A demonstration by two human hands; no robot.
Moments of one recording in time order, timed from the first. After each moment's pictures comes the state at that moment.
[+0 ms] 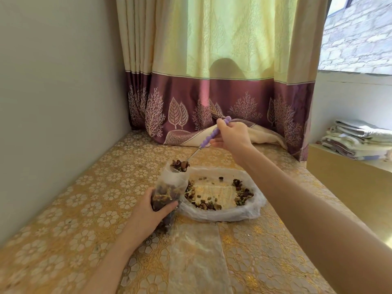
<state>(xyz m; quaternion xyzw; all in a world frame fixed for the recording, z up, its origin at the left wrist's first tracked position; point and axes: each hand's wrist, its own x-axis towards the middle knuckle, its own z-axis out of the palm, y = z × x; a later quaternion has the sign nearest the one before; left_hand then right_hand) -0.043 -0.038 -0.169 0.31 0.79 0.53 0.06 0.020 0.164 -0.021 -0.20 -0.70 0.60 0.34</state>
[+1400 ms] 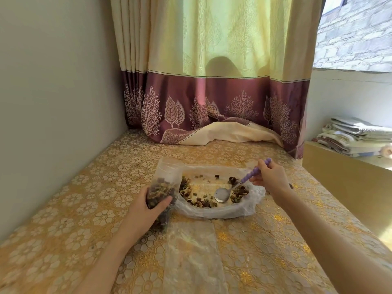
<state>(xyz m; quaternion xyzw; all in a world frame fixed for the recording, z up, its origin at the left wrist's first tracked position) -0.042 -0.038 -0.169 0.30 0.77 0.56 0.07 0.104 0.230 -0.107 -0.32 -0.68 0.55 0.35</state>
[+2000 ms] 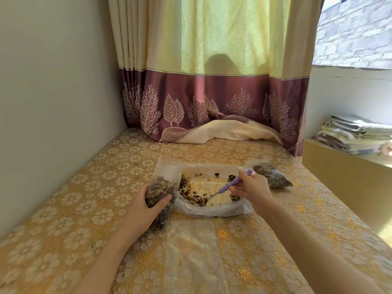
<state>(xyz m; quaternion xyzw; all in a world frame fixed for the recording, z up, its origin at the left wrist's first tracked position) -0.043 -0.036 -0.170 0.29 0.79 0.54 0.06 0.087 0.193 -0.127 -0.34 -0.59 0.67 0.30</state>
